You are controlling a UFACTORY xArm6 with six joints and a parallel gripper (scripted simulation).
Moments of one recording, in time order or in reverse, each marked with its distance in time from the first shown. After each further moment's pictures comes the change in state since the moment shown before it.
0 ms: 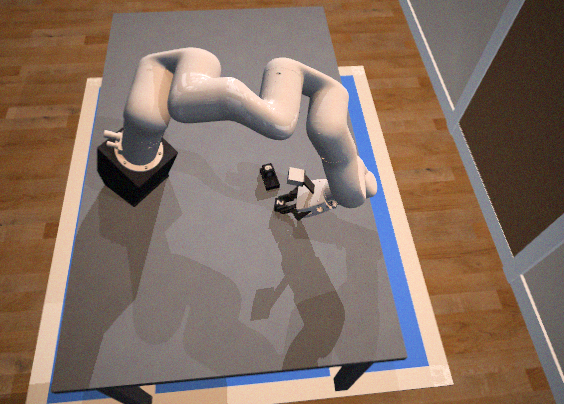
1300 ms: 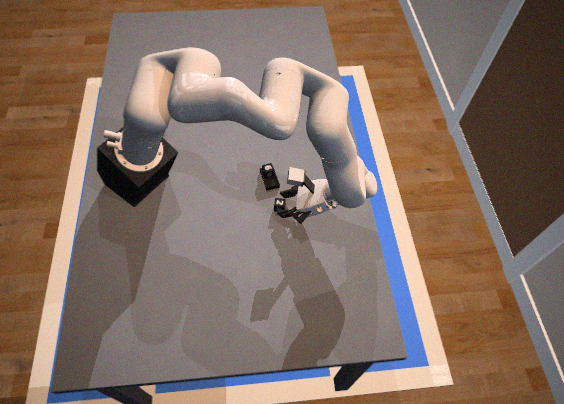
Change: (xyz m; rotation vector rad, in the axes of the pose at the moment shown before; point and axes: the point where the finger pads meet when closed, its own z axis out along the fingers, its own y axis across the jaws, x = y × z) arm 0.000 0.000 0.000 0.000 0.000 0.000
